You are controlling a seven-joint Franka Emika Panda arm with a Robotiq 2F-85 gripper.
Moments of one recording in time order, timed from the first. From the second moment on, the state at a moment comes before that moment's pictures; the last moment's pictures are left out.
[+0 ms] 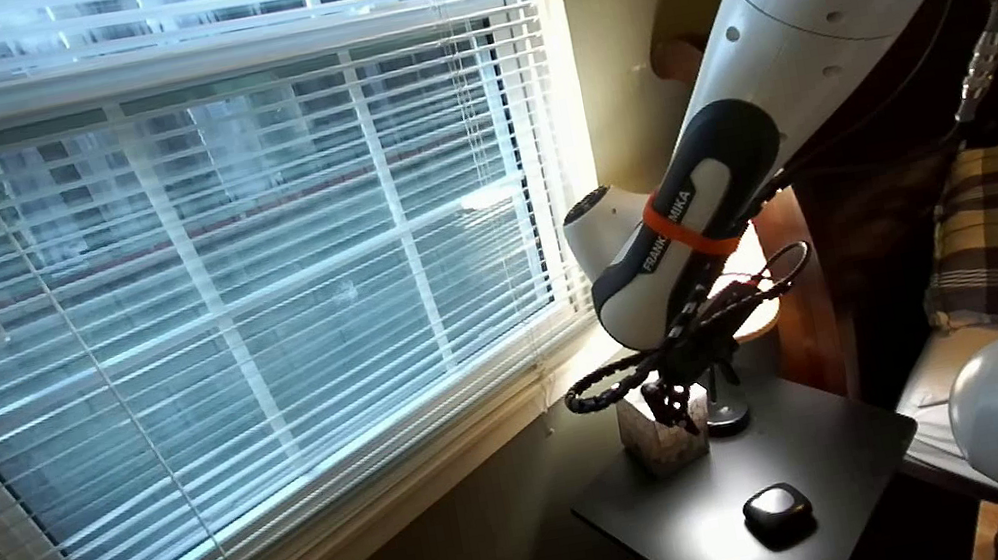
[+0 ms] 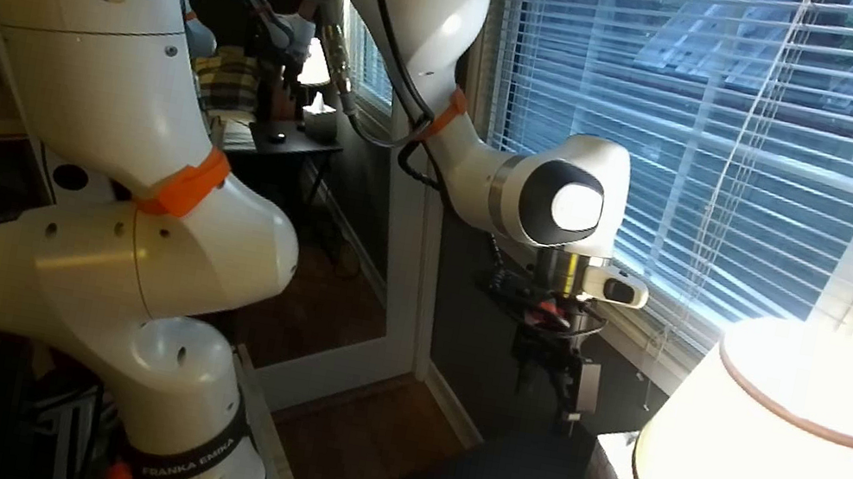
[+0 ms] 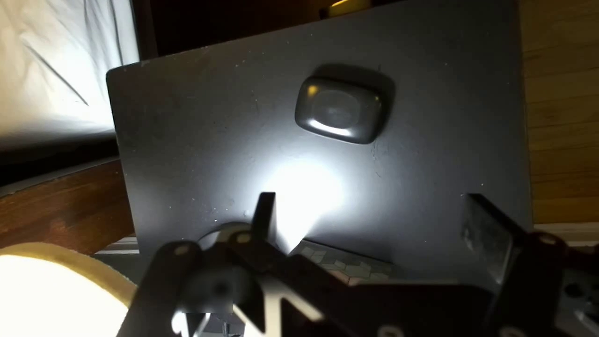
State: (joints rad) arm -1.75 -0.03 1.45 -2.52 -0.40 2.31 0.25
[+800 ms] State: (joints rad) arm -1.70 -0.03 1.46 -2.42 -0.39 2.42 0.25
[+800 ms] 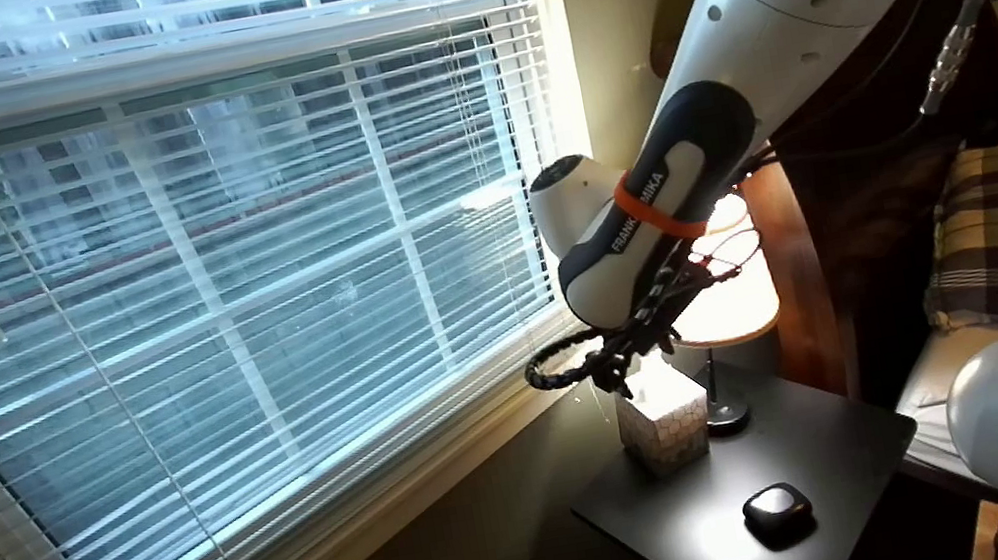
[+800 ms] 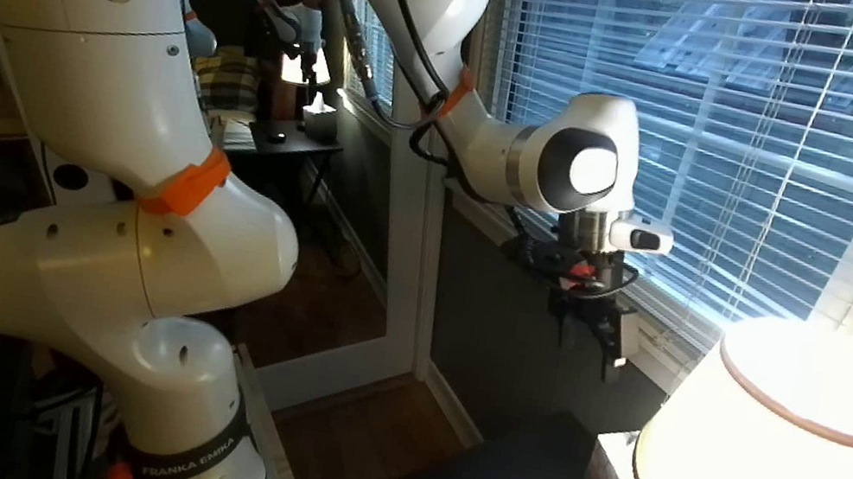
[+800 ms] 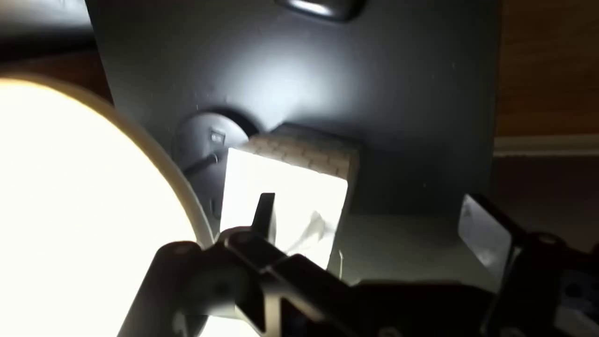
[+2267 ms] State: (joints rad) arm -1.60 -0.06 1.46 -2.00 -0.39 2.77 0.18
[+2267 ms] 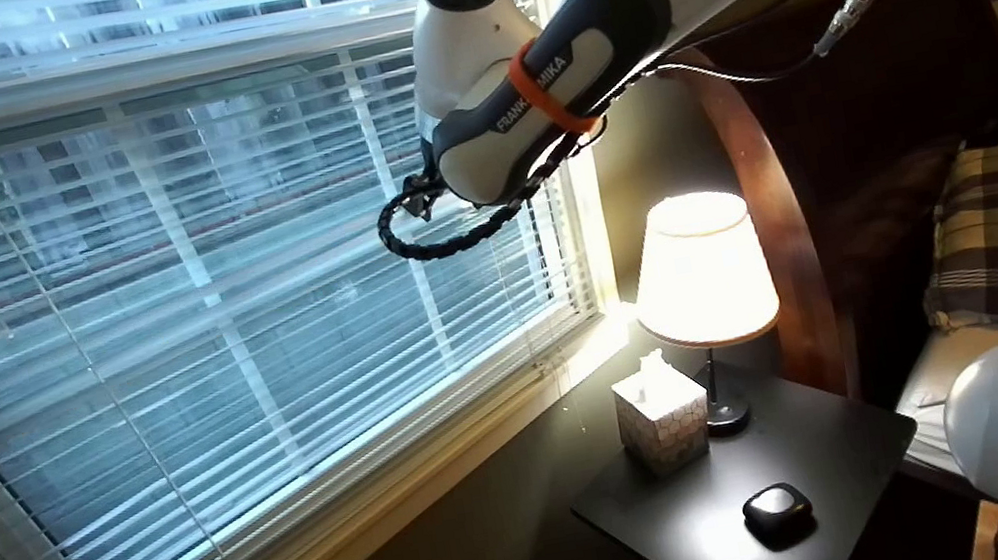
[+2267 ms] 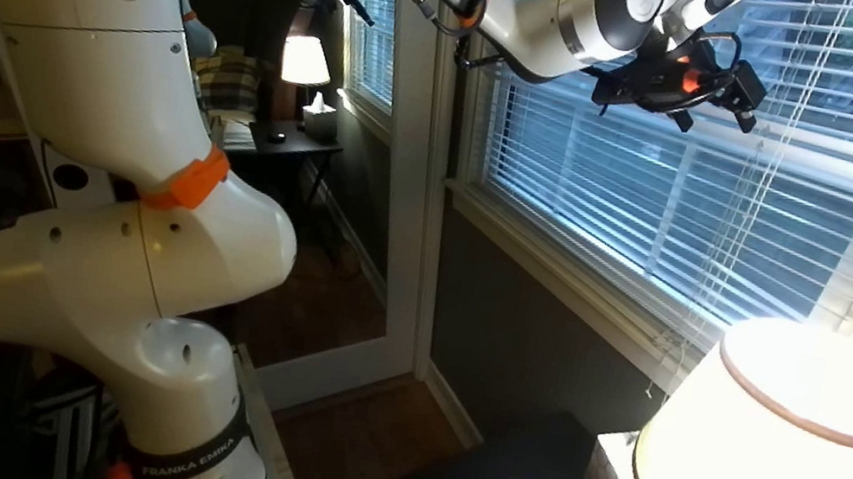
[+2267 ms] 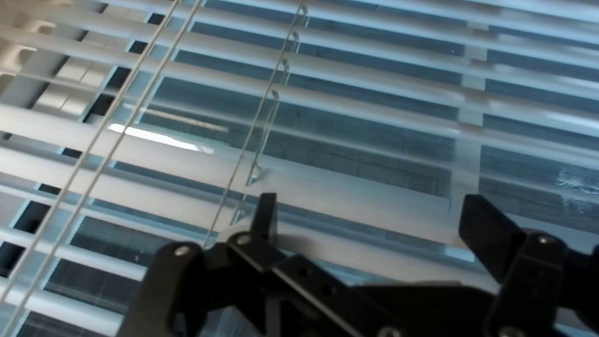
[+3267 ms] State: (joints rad) arm -1.39 -0.08 1.28 -1.68 -0.42 2.33 0.22
